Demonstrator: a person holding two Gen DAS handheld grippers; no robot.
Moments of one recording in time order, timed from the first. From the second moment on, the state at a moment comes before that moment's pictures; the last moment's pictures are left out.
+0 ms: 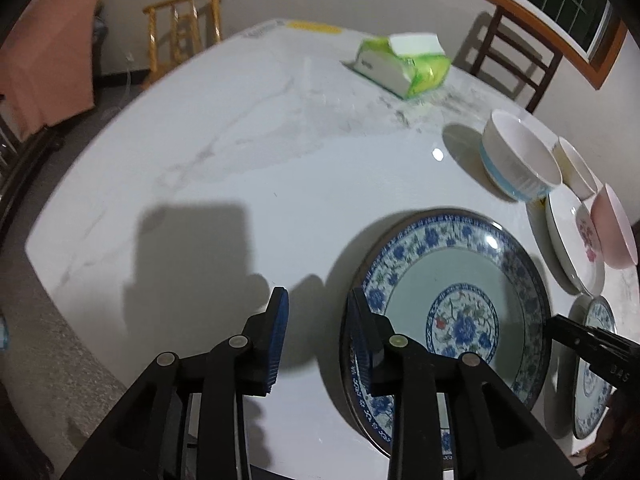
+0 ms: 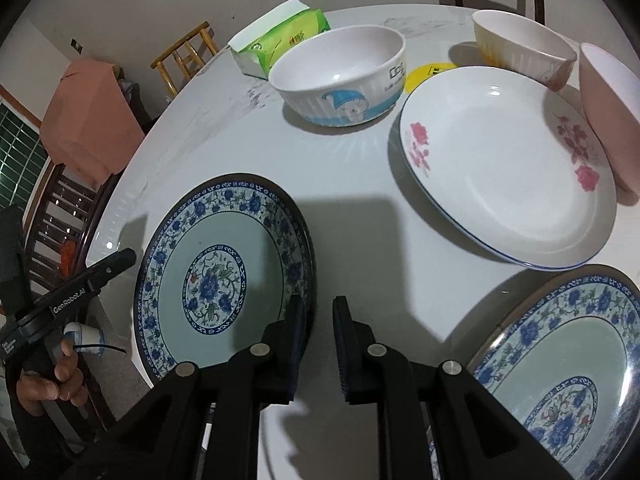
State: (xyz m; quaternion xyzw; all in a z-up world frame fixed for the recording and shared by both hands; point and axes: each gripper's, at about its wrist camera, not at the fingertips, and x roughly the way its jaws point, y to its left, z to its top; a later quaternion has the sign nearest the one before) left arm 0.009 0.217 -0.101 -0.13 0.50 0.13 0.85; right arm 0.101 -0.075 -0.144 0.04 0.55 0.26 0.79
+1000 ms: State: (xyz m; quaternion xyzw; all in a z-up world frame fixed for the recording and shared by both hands) left arm 0.004 0.054 -0.061 -0.04 0.44 -0.01 0.90; right arm 0.043 -0.196 -0.089 0.01 0.48 0.21 0.86
